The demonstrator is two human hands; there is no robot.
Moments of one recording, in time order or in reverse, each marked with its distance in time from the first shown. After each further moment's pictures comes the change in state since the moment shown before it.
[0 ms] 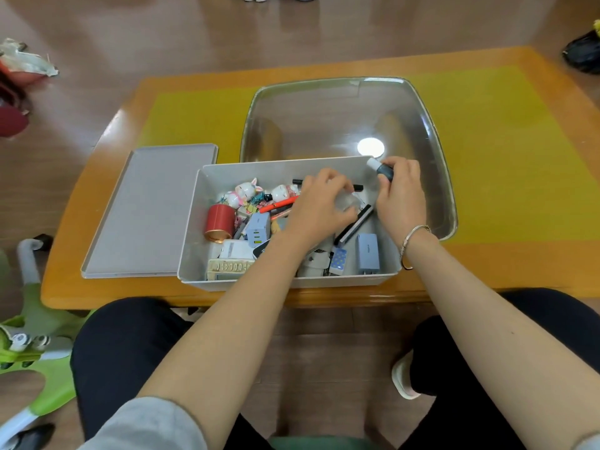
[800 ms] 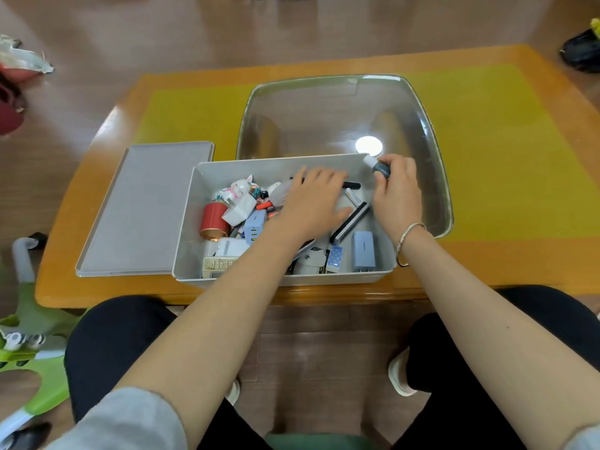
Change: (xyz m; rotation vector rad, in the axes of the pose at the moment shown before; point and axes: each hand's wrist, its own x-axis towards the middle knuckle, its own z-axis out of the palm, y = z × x) left_hand 0.008 0.003 -0.009 0.442 -0.143 0.074; right_hand -0.001 -0.002 -0.003 0.047 -0.020 0.043
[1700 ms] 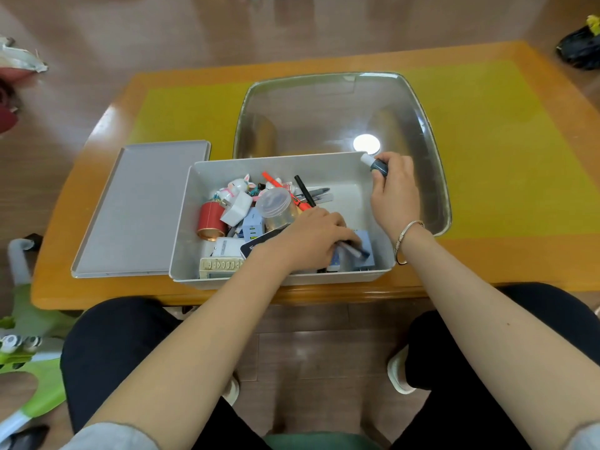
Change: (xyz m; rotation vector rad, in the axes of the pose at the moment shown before) left_hand -0.037 -0.001 0.010 -0.048 -0.288 0.317; right_hand 0.001 0.003 0.002 0.001 0.009 -0.012
